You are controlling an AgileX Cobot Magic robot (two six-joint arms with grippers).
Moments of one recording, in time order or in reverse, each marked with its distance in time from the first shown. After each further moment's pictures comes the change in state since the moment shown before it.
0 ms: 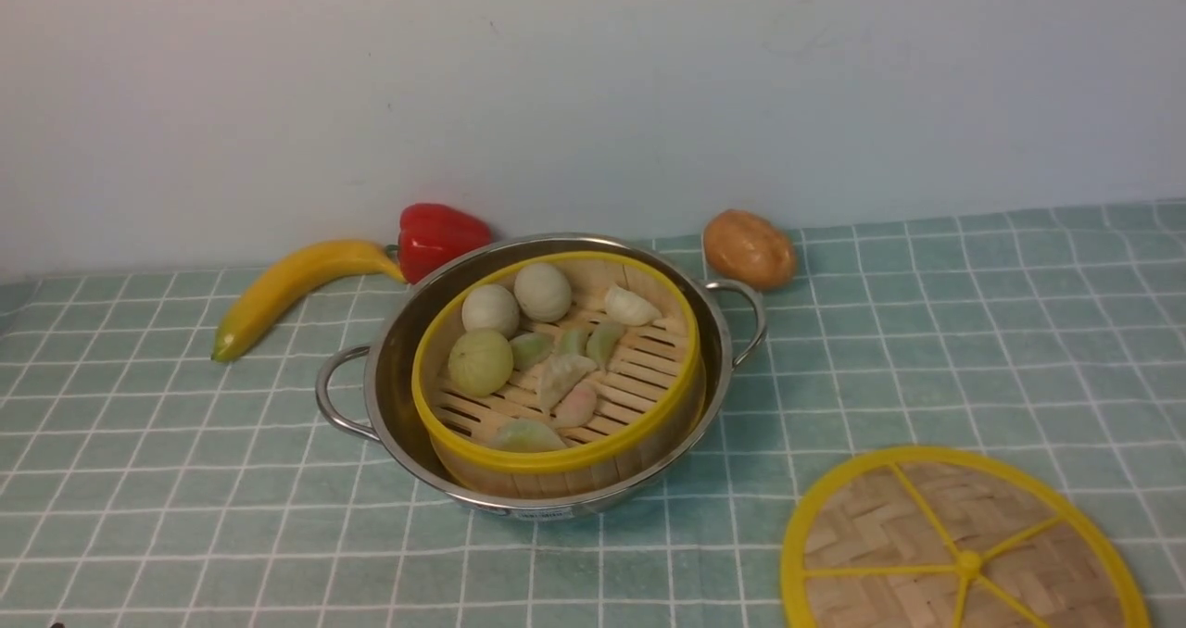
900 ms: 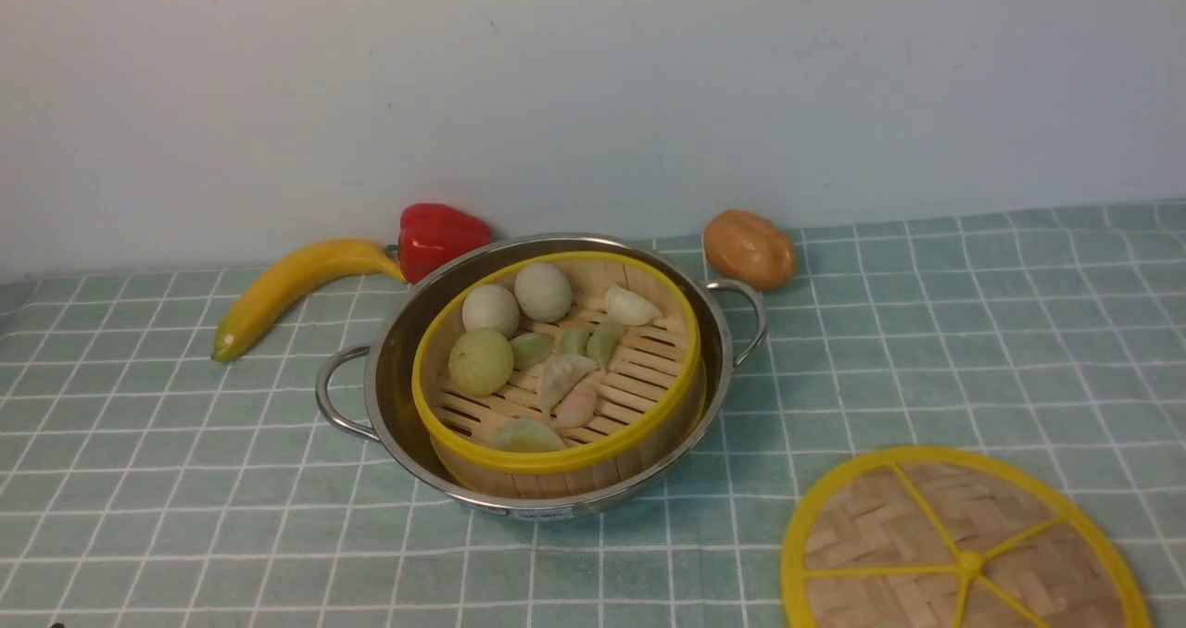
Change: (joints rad) right arm 0.000 0.000 -0.045 0.073 -0.068 0.055; left arm 0.000 0.000 0.000 -0.001 0.000 0.000
